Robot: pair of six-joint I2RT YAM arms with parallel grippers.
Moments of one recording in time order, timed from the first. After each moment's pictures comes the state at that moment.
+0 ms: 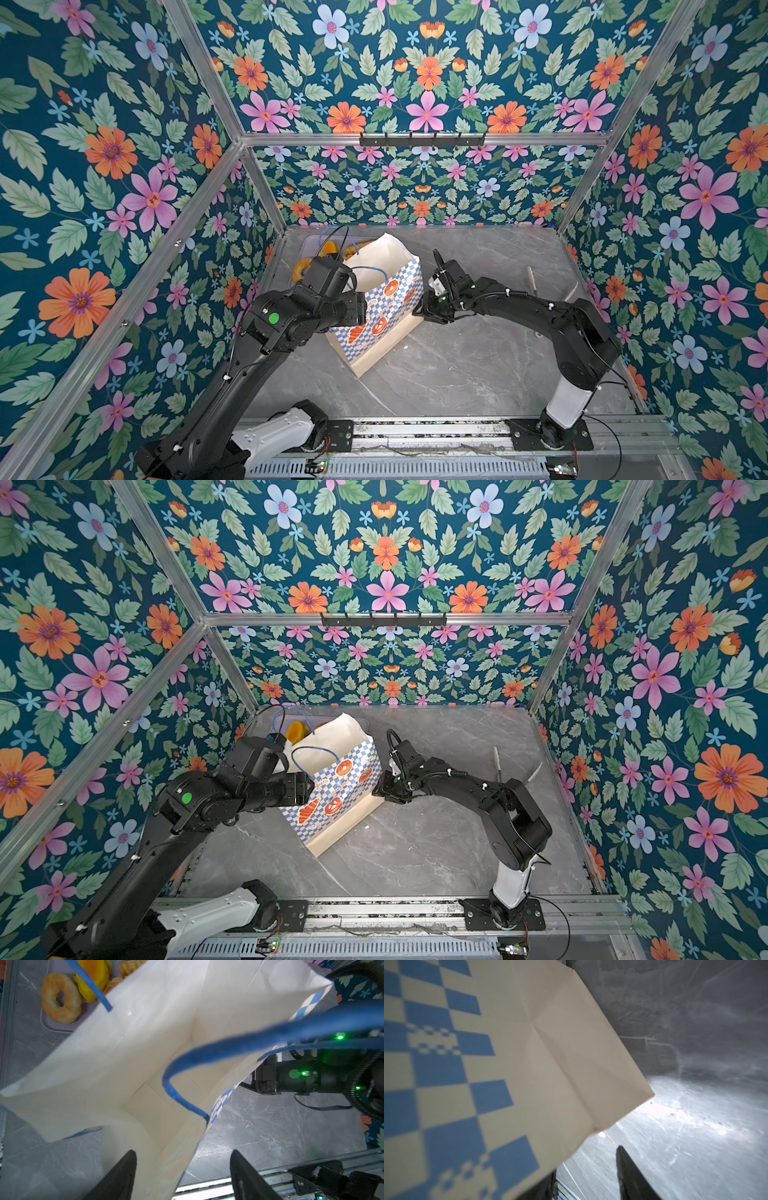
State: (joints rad) left arm -0.66 1.07 1.45 -1.31 -0.14 -0.52; right arm 0.66 1.75 1.20 -0.42 -0.42 0.89
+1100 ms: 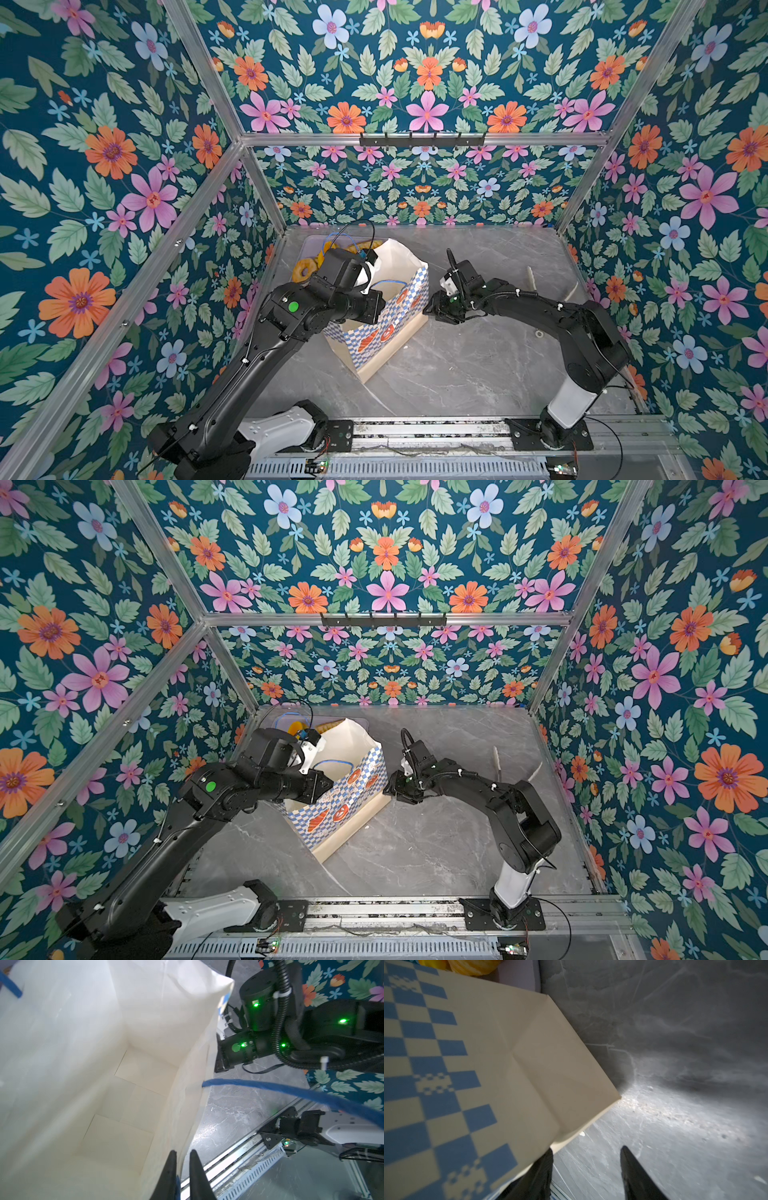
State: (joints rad) left arm -0.69 1.13 1.46 -1.16 0.15 -0.37; right arm 0.59 1.74 1.14 -0.40 -0.46 0.84
